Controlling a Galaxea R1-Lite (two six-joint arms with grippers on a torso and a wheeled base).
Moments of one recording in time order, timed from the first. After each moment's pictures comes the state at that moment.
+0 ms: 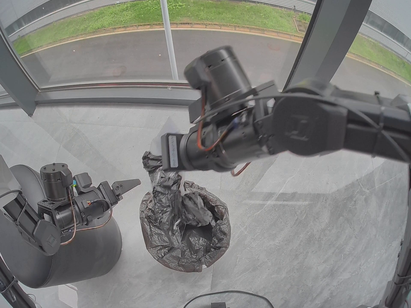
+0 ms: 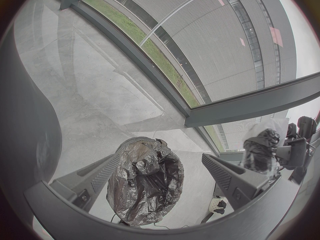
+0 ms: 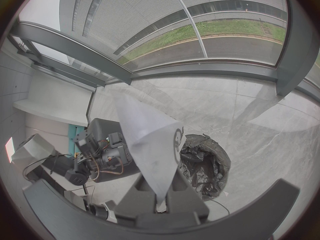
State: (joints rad) left arm -0.13 1.87 -0.45 -1.09 -0.45 -0.69; right arm 0.89 2.13 -1.98 0.45 -0.02 0.47
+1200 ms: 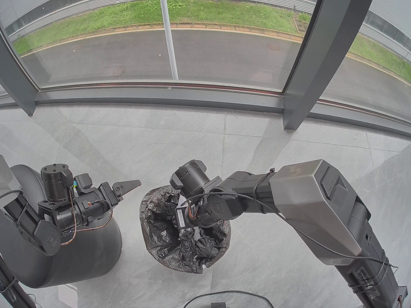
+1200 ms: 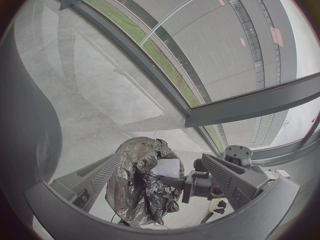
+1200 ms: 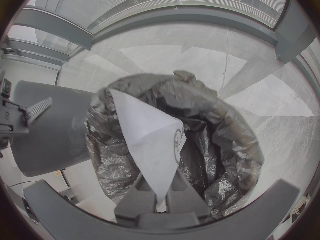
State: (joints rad) left arm -0.13 1.87 -0.45 -1.09 -0.45 -0.69; right arm 0.81 2.58 -2.00 0.36 -0.11 0.45
